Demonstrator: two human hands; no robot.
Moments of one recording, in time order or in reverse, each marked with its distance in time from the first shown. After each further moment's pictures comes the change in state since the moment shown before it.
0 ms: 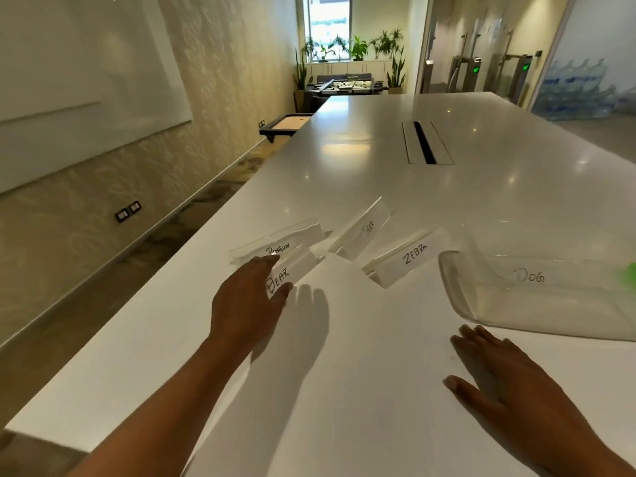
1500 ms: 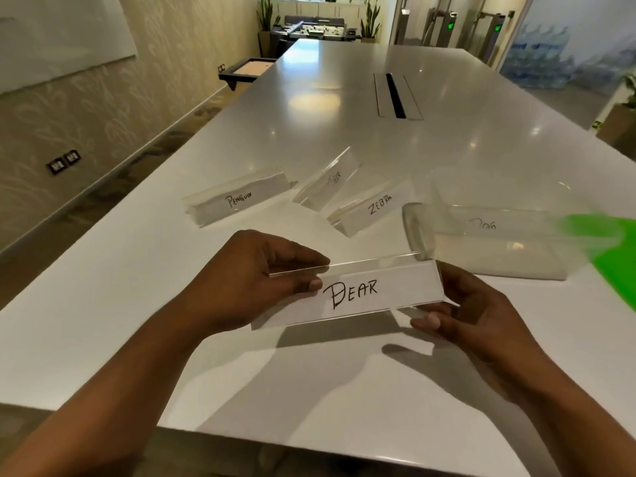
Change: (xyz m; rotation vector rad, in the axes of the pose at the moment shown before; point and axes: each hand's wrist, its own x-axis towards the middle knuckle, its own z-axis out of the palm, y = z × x) left_hand -0.040 0.057 -0.045 -0.629 -0.544 0.155; right_hand -0.009 -0.017 -0.021 1.294 -0.055 0.068
